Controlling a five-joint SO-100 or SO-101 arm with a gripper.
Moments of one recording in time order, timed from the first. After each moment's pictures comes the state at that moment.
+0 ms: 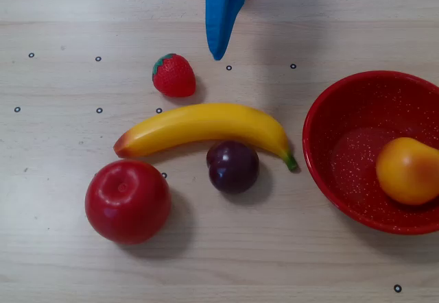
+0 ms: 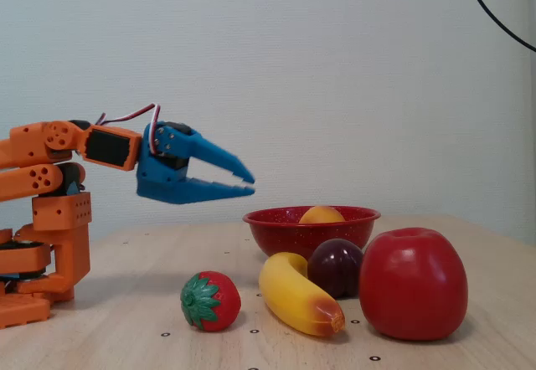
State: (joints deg) arm -5.0 184.7 178.2 30.7 -1.1
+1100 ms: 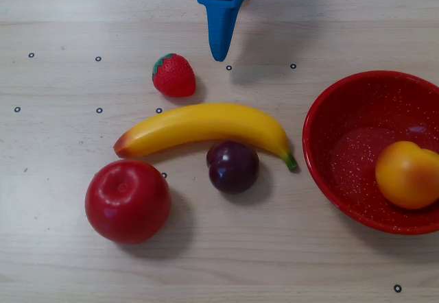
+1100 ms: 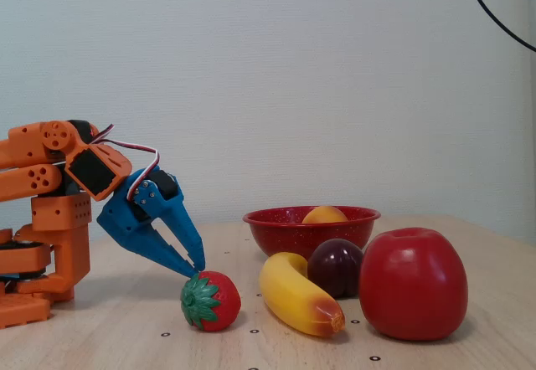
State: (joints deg) arm -6.5 184.4 178.0 56.0 -4.5
